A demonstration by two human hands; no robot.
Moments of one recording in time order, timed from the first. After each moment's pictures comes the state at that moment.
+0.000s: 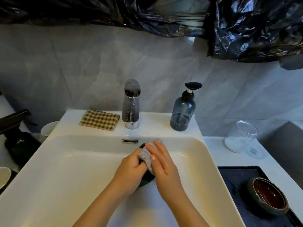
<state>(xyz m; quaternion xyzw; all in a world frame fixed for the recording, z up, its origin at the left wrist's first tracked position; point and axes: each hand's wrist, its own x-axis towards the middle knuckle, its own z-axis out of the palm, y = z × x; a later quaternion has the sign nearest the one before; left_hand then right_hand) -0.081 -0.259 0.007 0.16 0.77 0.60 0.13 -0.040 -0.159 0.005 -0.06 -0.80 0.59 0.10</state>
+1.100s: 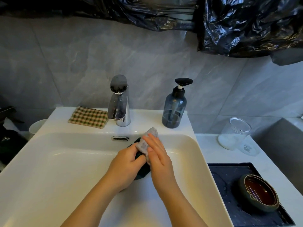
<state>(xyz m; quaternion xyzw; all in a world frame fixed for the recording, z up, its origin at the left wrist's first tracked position) -0.084 -0.244 0.013 0.20 0.81 0.53 0.11 -0.047 -0.139 0.006 -0.07 -0.75 0.64 0.13</state>
